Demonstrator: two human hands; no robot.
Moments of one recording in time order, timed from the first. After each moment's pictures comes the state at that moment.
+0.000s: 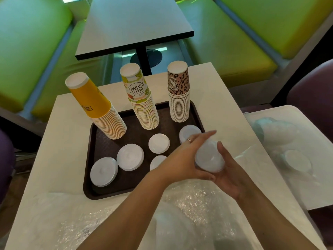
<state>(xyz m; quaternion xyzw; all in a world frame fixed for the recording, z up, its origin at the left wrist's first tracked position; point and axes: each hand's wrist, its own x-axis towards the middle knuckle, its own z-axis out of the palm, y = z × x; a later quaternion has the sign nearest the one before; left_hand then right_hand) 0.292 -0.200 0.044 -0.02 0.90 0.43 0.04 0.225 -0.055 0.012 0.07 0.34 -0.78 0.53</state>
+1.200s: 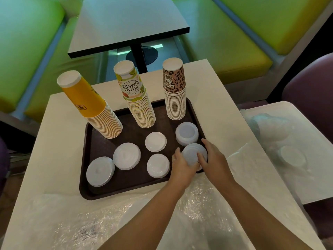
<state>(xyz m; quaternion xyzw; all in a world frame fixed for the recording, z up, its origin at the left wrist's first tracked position) 0.293 -0.162 -0.008 -0.39 0.72 0.57 0.05 0.227 -0.076 -0.019 -0.22 0.88 -0.38 0.18</state>
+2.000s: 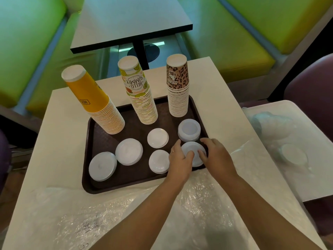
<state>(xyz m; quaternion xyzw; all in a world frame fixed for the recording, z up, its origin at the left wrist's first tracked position) 0.299 -0.167 0.010 -0.39 0.73 0.57 -0.01 0.220 -0.077 -0.021 -0.28 0.91 -0.29 0.10</state>
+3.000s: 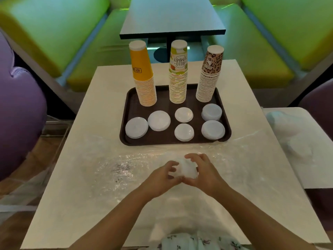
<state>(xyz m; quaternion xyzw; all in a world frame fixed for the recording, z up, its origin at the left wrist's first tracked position) 0.503 -0.176 0.005 -0.31 0.79 0.52 0.11 0.388 -0.060 0.020 -0.33 0.84 -0.27 0.33</state>
